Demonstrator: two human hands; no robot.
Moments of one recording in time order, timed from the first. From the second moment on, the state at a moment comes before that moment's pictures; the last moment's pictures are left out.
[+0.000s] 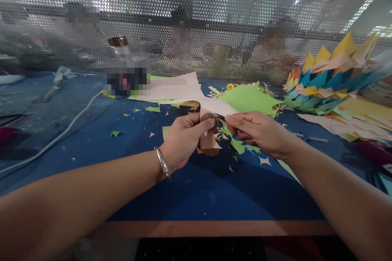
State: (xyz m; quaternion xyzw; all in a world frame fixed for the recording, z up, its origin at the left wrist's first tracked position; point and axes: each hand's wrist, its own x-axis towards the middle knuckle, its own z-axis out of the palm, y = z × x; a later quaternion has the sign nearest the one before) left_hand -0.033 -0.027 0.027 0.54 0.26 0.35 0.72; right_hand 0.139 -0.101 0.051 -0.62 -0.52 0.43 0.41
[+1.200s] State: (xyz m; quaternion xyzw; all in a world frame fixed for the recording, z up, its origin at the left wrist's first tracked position) left_hand -0.034 -0.024 0.033 0.54 0.24 0.30 0.75; right_hand 0.153 -0.101 0.049 -0.59 -0.64 0.32 0.38
